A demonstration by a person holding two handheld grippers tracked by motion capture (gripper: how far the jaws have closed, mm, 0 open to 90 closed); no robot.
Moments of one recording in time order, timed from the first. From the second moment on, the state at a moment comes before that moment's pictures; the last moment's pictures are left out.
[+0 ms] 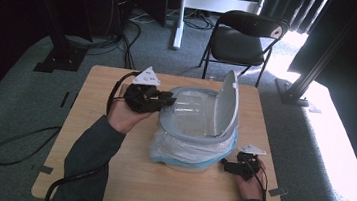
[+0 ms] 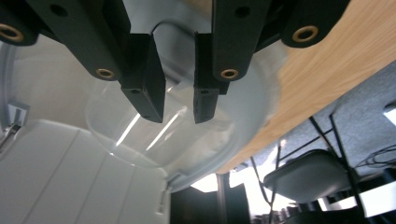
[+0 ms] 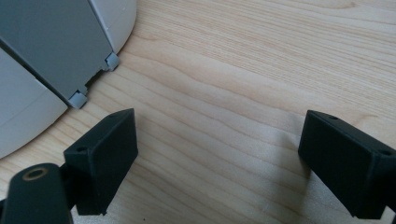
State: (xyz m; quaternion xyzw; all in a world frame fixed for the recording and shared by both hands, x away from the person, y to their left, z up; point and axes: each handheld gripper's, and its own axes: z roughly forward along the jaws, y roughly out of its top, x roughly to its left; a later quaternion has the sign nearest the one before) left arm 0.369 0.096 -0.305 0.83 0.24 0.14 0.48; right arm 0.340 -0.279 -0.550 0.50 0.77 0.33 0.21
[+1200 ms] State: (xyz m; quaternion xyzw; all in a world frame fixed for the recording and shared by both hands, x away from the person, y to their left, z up) left arm 0.366 0.030 -0.303 0.87 0.19 0.15 0.44; right arm 0.340 -0.279 -0.550 0.50 0.77 0.33 0.21
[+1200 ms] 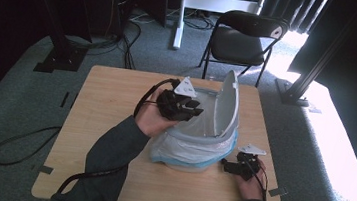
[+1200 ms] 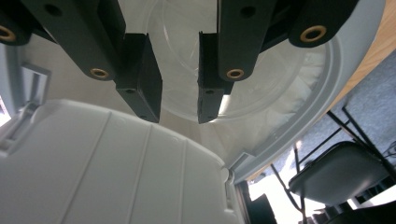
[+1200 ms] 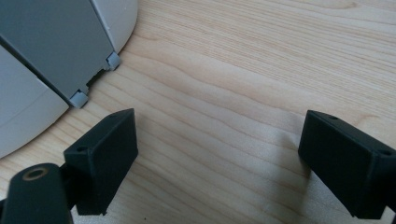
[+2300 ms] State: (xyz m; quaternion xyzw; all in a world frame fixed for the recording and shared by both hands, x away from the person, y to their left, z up) left arm 0.384 0.060 -0.279 0.81 0.18 0.11 0.55; right arm 0.339 -0.279 -0.550 0.50 0.77 0.33 0.21
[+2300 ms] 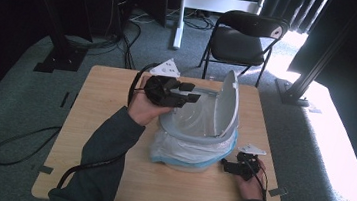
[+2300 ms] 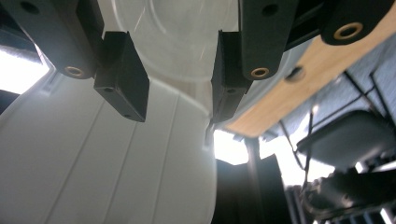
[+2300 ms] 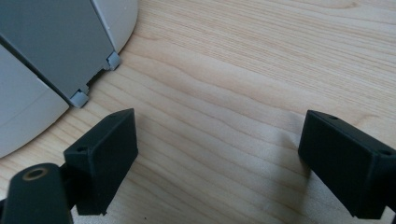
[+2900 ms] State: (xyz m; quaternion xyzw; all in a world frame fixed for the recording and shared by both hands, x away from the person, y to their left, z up) left arm 0.392 0.028 -0.241 0.80 0.13 0.09 0.58; right arm 0.339 -0.279 -0.550 0.50 0.77 0.33 0.21
